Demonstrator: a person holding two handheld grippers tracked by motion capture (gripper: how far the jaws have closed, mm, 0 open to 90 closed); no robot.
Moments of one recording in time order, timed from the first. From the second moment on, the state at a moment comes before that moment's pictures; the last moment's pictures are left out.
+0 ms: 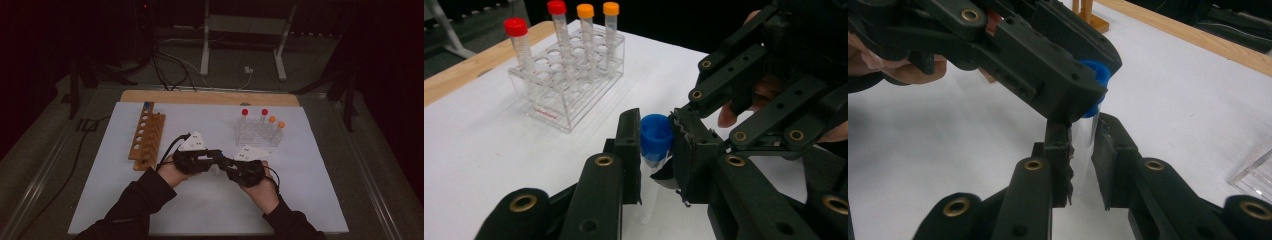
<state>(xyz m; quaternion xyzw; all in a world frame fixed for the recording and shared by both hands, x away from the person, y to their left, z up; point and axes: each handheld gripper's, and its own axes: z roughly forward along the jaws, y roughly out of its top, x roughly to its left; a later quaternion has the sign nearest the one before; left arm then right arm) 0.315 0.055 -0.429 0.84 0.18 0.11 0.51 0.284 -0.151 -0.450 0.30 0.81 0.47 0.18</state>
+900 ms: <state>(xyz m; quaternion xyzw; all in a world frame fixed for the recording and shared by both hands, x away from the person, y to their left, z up) 0.329 0.104 -0.413 0.82 0.23 0.16 0.50 0.284 -0.159 -0.440 0.31 0.78 0.51 0.20</state>
